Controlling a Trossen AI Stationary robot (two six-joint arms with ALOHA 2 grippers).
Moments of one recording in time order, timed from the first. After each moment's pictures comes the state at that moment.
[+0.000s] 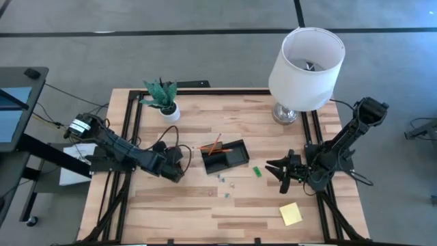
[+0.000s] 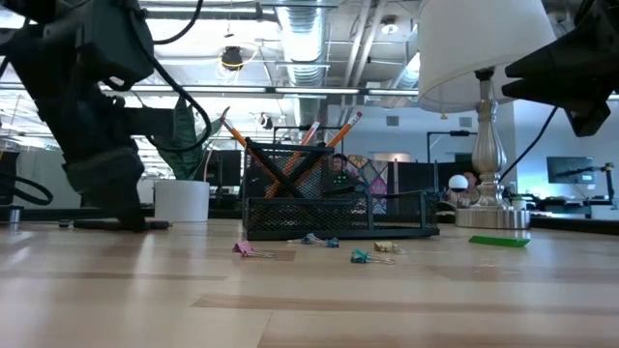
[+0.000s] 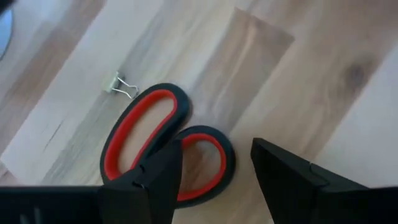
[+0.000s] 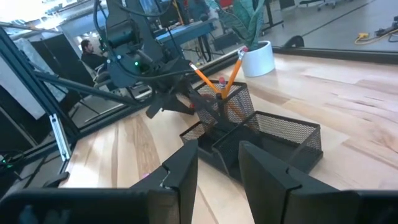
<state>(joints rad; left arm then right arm) -0.35 1.52 0.60 -0.49 -0.53 -0.92 0.88 1.15 0.21 0.59 1.15 0.65</state>
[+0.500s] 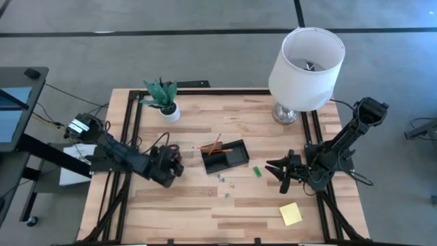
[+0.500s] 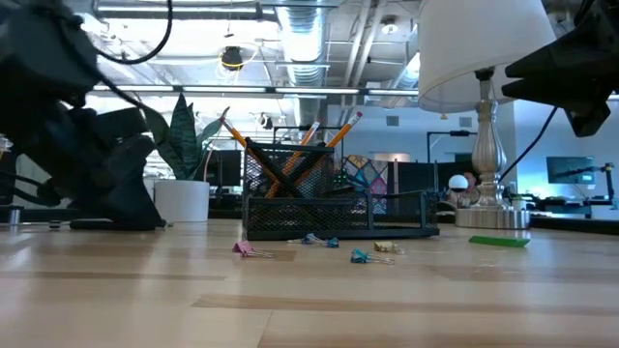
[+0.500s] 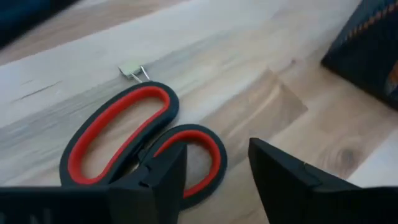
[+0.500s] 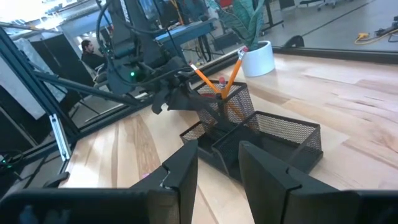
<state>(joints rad) -0.47 1.52 0.39 -0.16 -0.77 -1.40 0.88 1.15 0.21 0.59 1.15 0.65</state>
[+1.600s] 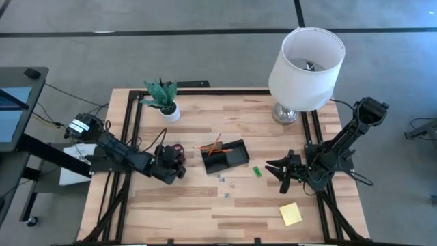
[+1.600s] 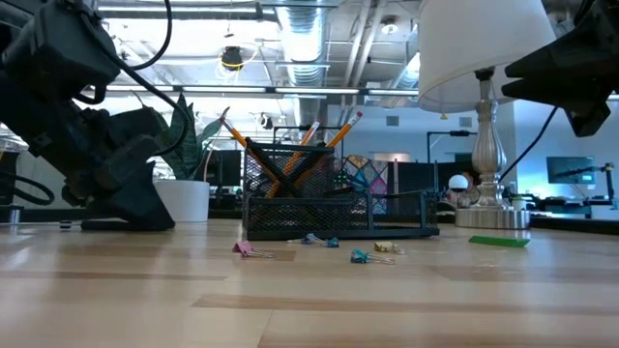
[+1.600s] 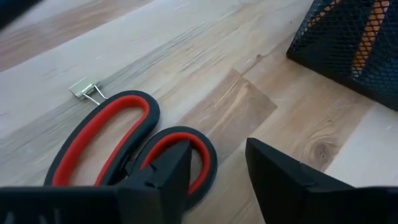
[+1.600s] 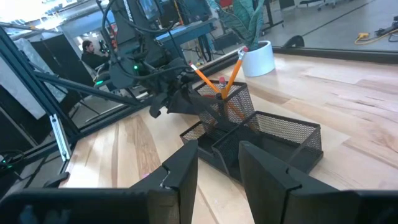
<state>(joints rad) -0.41 1.52 0.37 -0.03 -0.69 -1.14 0.88 1.15 0.21 0.59 1.15 0.65</state>
